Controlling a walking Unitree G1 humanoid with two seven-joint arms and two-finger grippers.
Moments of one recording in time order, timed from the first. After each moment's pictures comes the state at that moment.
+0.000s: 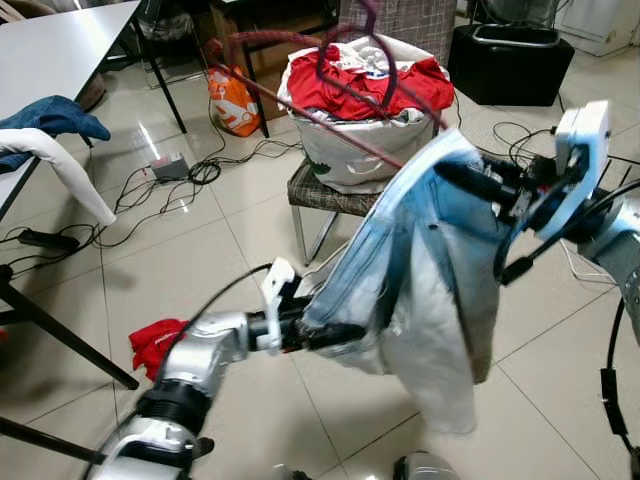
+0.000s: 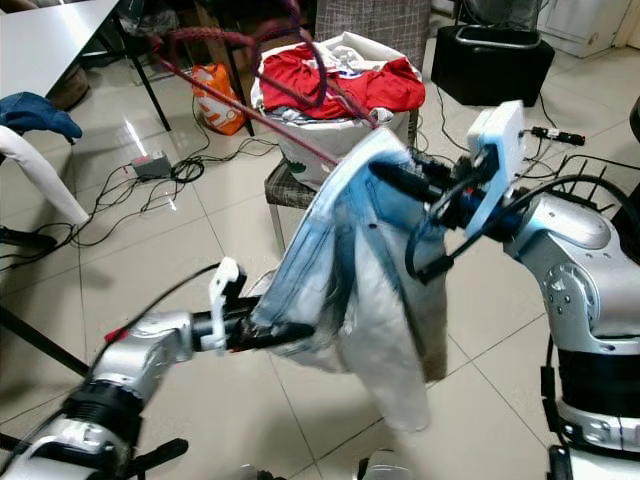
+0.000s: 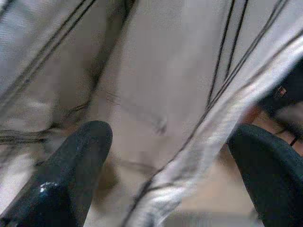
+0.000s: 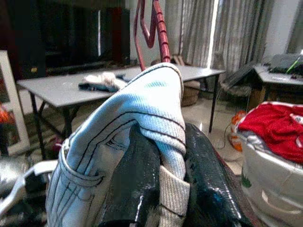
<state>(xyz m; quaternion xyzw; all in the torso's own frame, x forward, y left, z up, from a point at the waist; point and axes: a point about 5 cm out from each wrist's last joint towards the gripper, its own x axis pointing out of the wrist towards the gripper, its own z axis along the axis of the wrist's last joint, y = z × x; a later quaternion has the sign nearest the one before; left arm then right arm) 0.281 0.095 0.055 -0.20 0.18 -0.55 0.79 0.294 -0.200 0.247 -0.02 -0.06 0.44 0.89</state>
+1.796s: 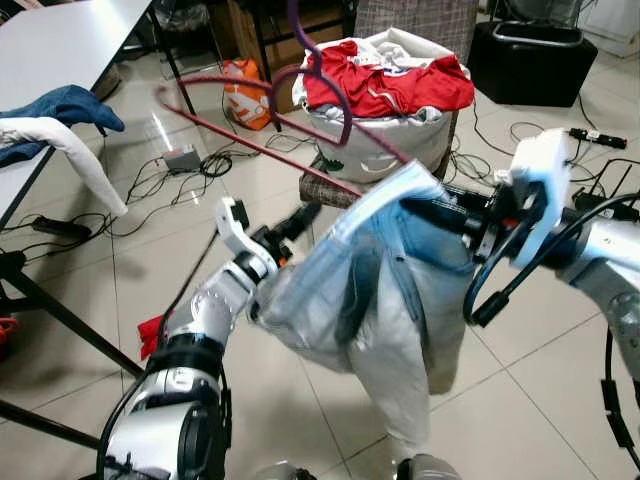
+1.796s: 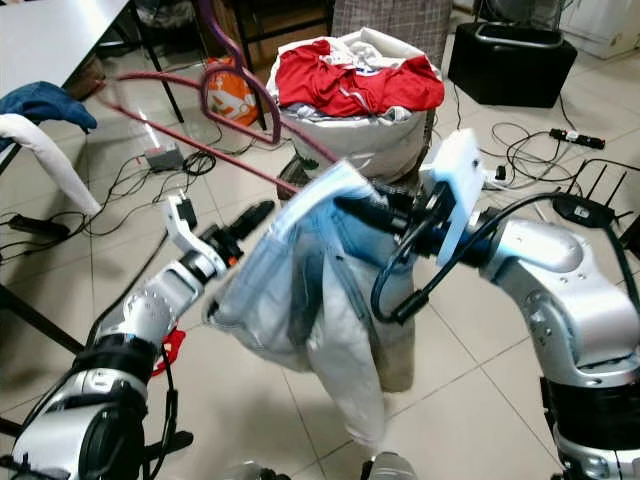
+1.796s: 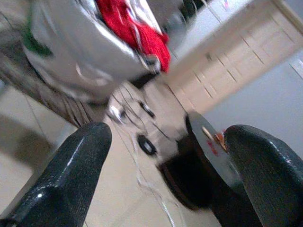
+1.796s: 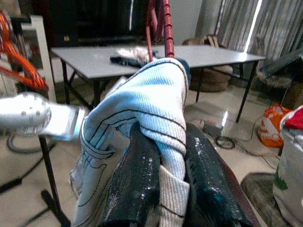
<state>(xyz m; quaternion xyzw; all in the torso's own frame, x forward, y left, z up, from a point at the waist) 0.350 0.126 0.098 -0.41 0.09 -0.23 0.88 0.270 -0.170 0.228 -0.08 -0.01 0.49 0.87</state>
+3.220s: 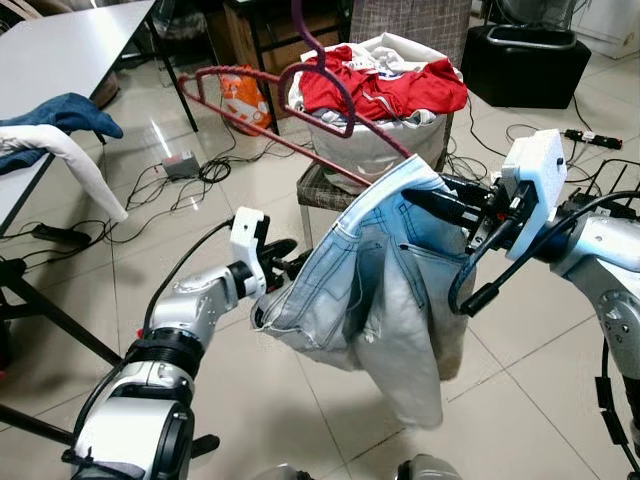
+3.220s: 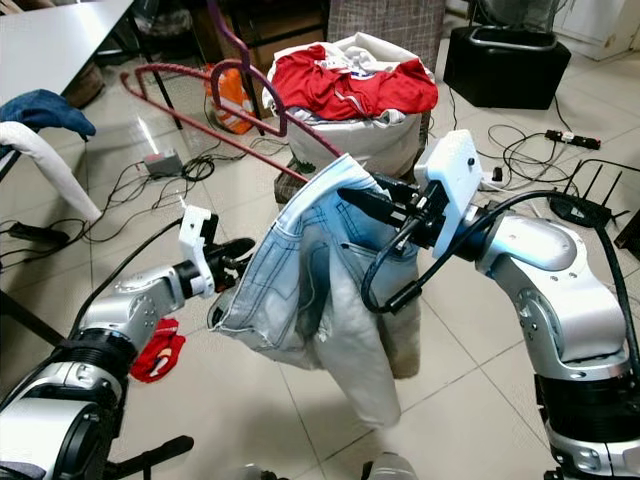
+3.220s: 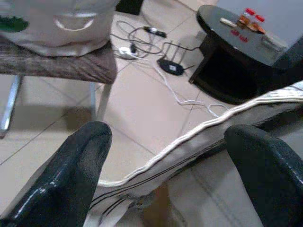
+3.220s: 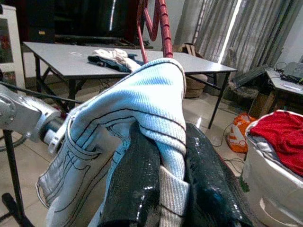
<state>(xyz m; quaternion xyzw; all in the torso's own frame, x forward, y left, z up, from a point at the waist) 0.338 0.139 0.078 -0.16 0.18 -0.36 0.90 0.279 -0.175 0.233 -0.12 -0.05 0.46 0.88</state>
